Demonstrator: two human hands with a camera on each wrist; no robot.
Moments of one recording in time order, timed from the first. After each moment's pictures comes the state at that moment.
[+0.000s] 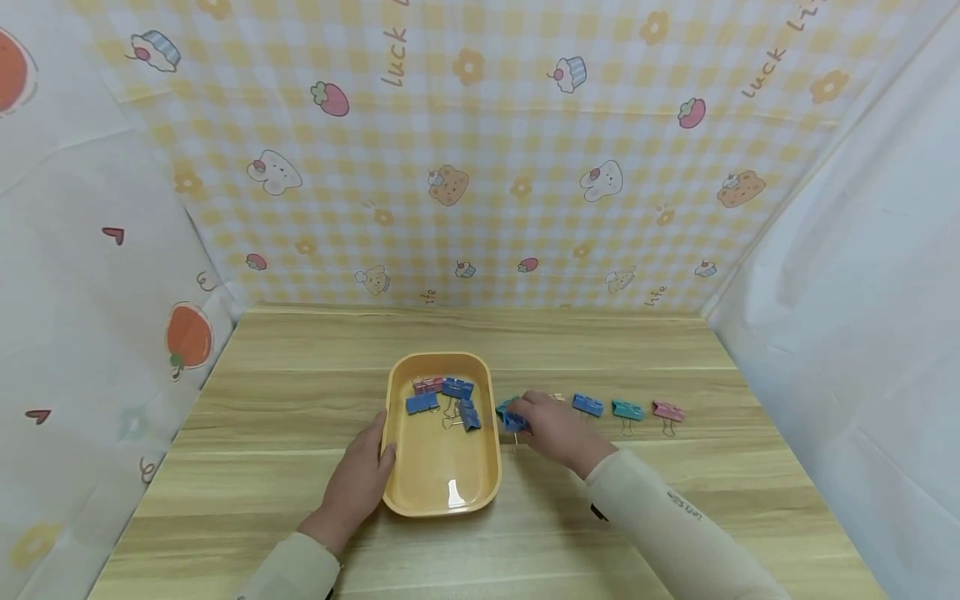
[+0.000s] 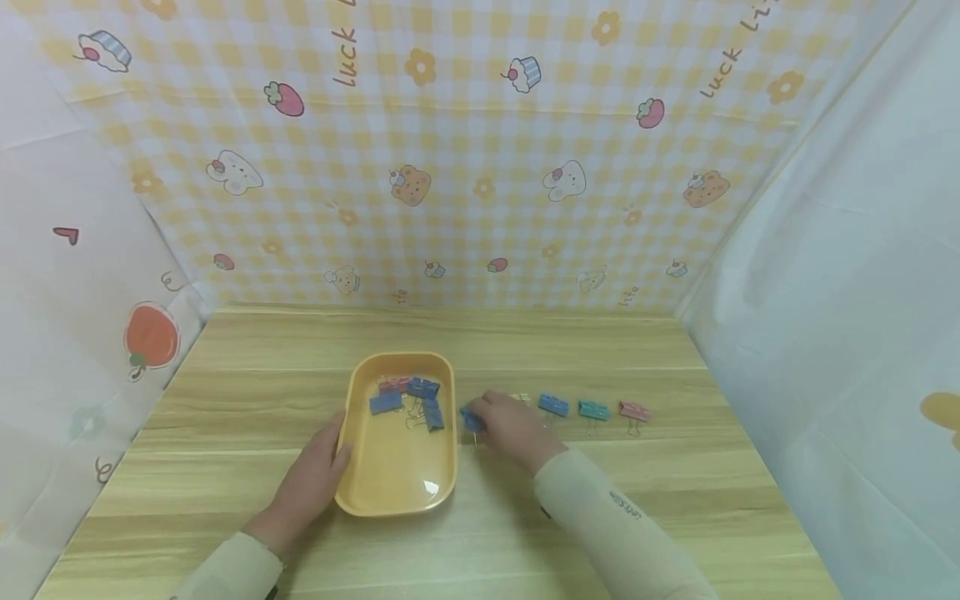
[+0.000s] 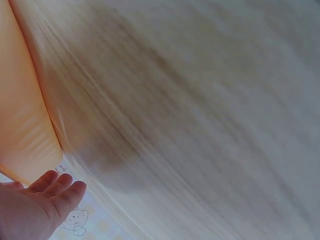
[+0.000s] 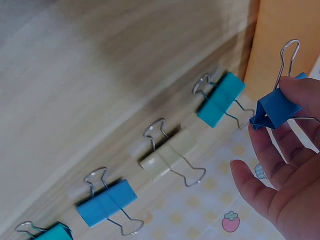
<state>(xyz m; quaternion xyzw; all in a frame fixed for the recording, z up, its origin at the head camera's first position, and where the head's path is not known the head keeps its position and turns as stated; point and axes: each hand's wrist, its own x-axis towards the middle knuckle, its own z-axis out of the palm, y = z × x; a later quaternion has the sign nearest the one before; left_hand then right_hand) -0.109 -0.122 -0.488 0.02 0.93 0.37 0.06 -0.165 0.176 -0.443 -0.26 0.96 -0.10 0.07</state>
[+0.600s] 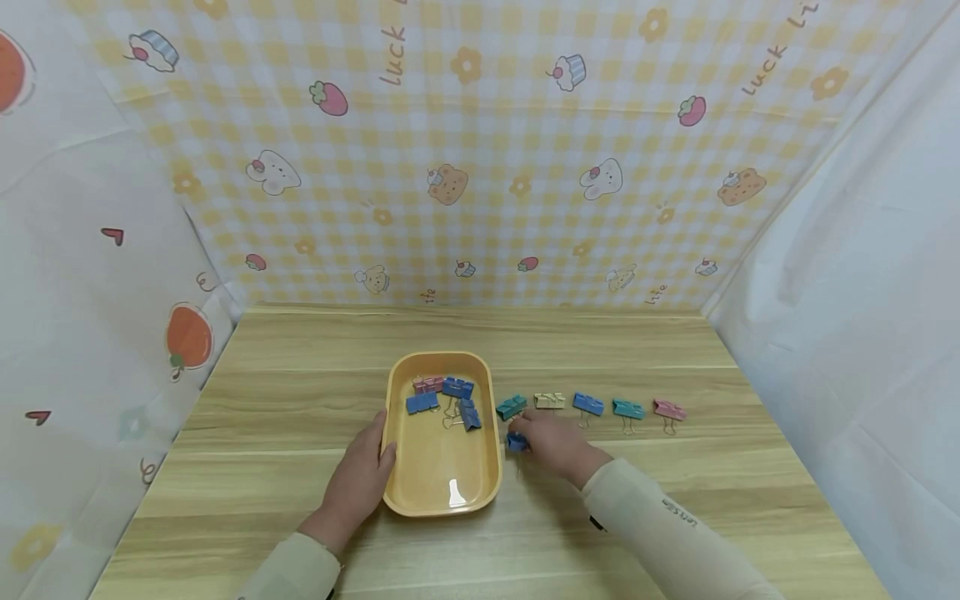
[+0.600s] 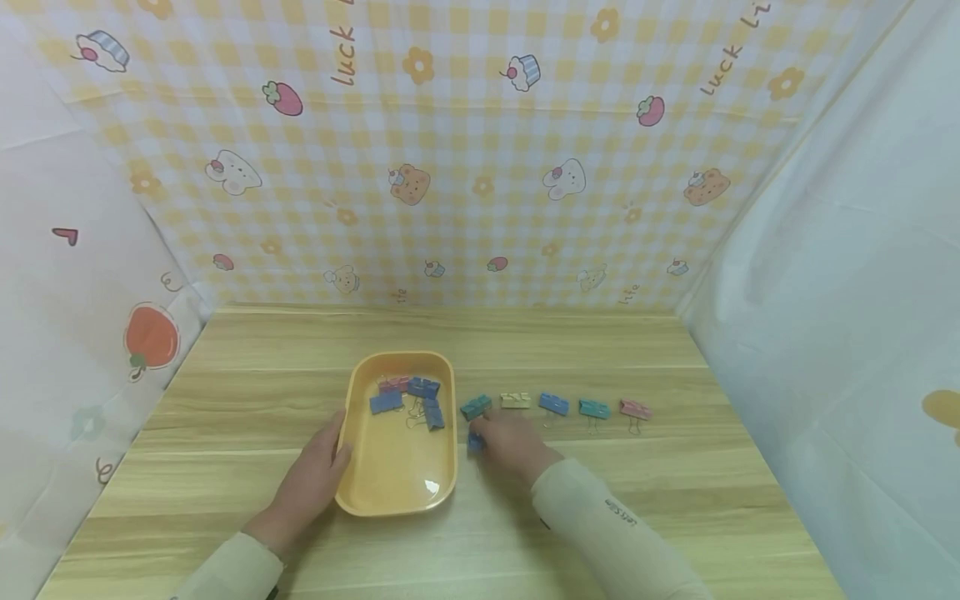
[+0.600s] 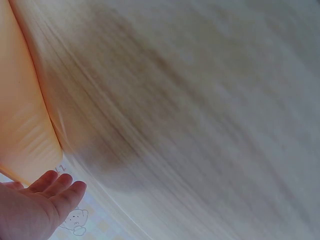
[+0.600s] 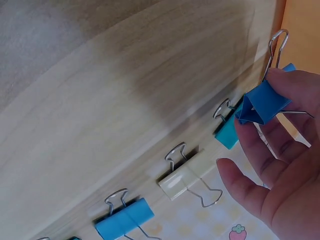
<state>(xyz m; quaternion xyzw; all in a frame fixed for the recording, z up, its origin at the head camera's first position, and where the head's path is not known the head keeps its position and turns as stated) -0.109 -0.122 -0.486 0.02 0.93 0.37 0.06 -0.157 0.177 -0.465 -0.27 0.96 -0.06 0.10</state>
